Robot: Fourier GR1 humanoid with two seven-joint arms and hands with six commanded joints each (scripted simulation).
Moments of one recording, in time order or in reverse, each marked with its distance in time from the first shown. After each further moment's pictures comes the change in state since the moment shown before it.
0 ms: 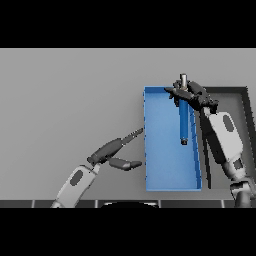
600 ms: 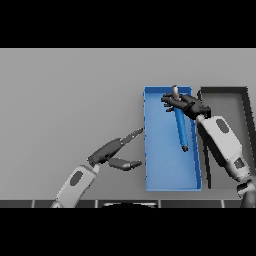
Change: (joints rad) left arm -0.006 -0.002 -0.002 -0.005 0.008 -0.004 0.006; right arm -0.009 -0.081 0.276 0.077 -0.098 -0.005 -0.009
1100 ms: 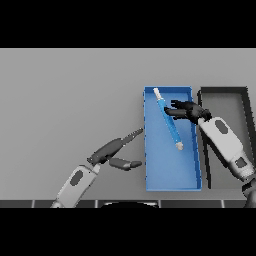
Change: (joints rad) left arm 0.004 0.002 -0.001 0.008 -0.013 0.009 -0.001; right arm -0.040 -0.056 0.173 0.042 0.048 0.075 0.038
